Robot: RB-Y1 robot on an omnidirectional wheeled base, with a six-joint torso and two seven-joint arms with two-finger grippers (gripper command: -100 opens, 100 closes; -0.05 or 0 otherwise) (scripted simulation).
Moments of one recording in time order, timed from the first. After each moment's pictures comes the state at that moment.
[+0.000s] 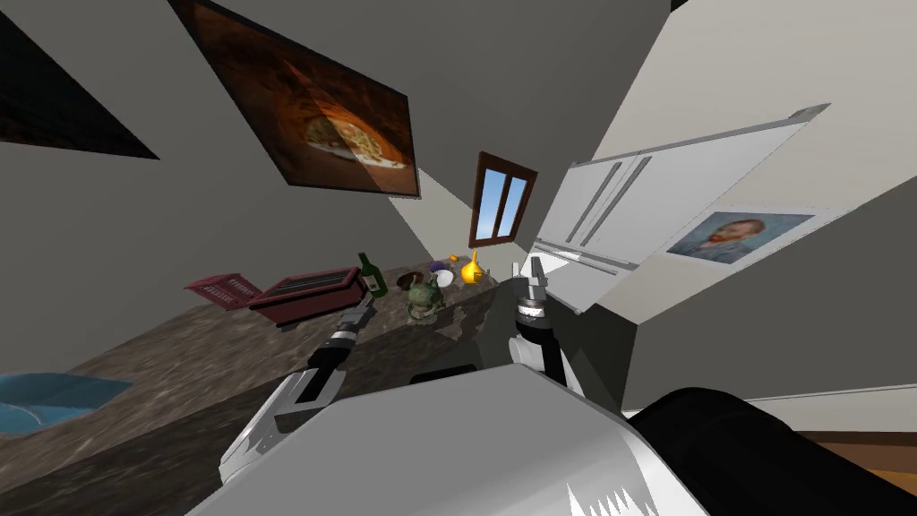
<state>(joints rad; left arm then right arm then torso) 0.28 0.23 0.21 -1.61 -0.56 -0.44 -0.69 0.51 -0.03 -0.02 -2.35 0.00 -0.51 -0.05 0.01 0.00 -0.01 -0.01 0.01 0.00</state>
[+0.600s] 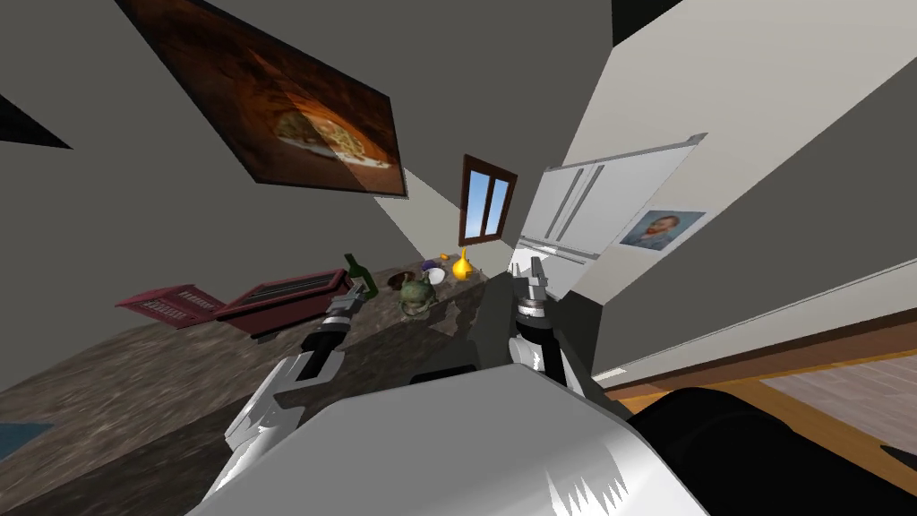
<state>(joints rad) 0.19 0.23 0.30 -1.67 -0.56 -0.36 -0.66 0.51 -0.03 -0.02 -2.35 0.00 -0.51 -0.05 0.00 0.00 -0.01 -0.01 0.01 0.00</state>
